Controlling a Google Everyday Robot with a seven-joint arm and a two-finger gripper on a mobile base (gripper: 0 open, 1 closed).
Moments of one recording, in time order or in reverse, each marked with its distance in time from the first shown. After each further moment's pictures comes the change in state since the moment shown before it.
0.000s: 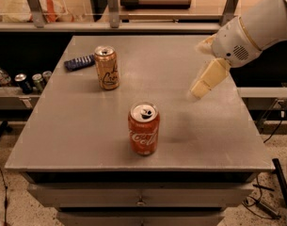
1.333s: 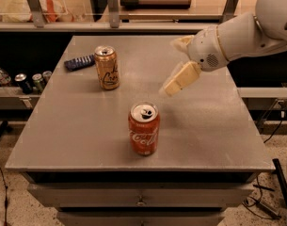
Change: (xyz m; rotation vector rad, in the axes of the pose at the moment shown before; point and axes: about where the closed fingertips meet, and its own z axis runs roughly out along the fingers) arm -0.046 -0.011 0.050 0.012 -0.247 -0.072
